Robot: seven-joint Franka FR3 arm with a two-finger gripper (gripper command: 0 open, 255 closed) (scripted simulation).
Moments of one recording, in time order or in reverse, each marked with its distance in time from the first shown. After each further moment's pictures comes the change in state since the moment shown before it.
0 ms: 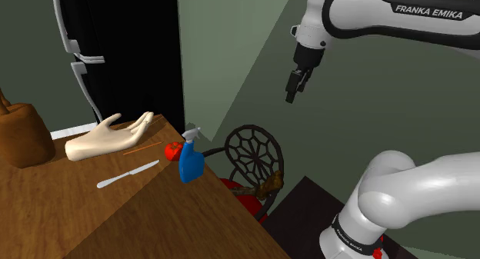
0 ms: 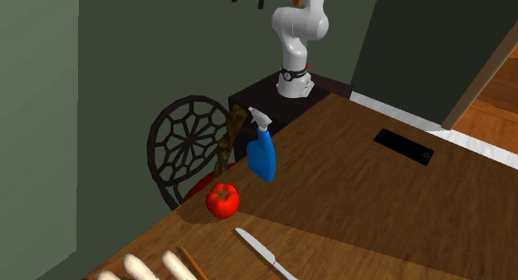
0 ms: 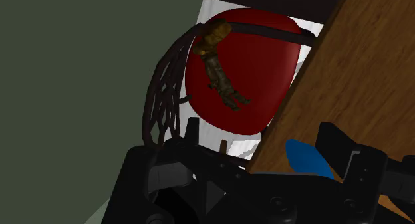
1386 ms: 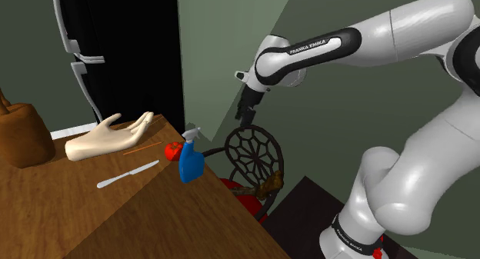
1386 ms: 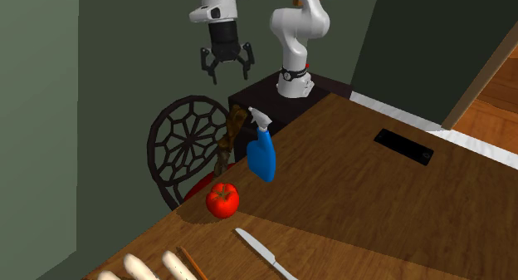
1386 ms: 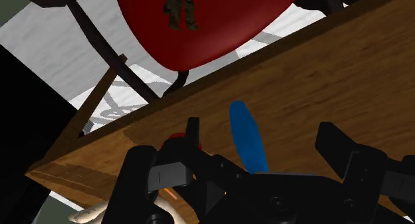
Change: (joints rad) arm 0.346 0.503 -0.345 -0.071 0.271 0.654 -0.834
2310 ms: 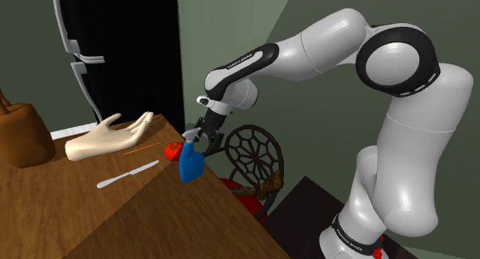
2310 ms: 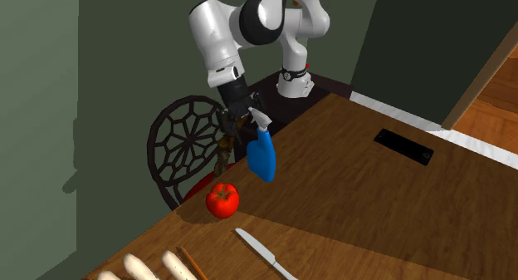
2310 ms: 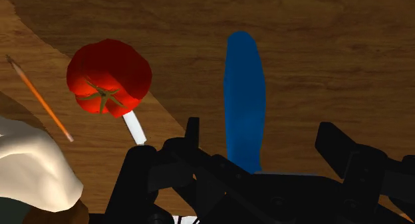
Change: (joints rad) arm 0.158 0.462 -0.013 0.251 0.520 0.034 -0.759
